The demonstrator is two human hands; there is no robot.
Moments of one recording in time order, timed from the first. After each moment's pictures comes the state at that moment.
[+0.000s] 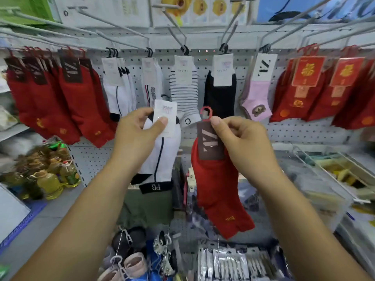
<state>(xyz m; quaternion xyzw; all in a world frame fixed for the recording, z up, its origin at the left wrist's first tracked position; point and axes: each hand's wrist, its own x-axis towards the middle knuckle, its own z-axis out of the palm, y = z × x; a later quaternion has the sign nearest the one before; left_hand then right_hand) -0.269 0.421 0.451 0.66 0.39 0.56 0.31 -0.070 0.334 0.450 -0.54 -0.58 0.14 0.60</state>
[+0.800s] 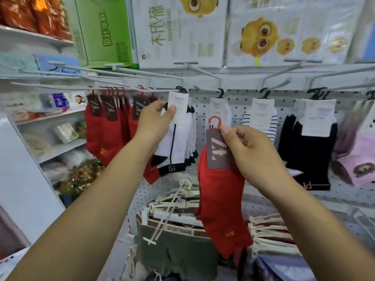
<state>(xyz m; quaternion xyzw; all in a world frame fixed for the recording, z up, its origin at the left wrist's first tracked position) -0.369 0.603 0.529 0.61 0.44 0.61 0.26 -0.166 0.484 0.504 -0.50 -0.66 0.14 0.54</state>
